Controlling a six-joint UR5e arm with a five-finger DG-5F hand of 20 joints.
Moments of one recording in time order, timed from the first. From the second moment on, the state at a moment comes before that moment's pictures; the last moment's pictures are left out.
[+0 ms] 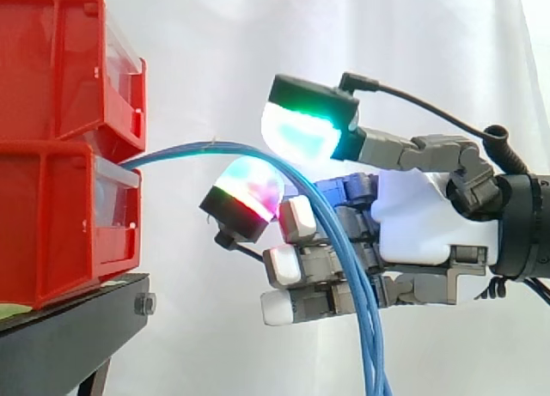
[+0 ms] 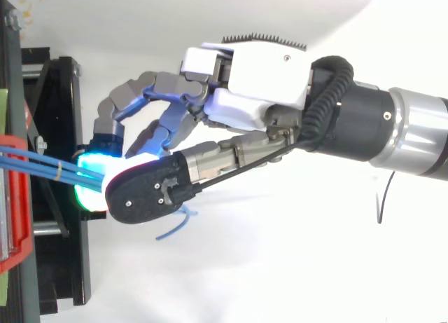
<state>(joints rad) 0.13 -2.31 -1.22 -2.68 -1.24 0.08</state>
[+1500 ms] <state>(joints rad) 0.09 -2.31 -1.22 -2.72 -1.27 -0.01</state>
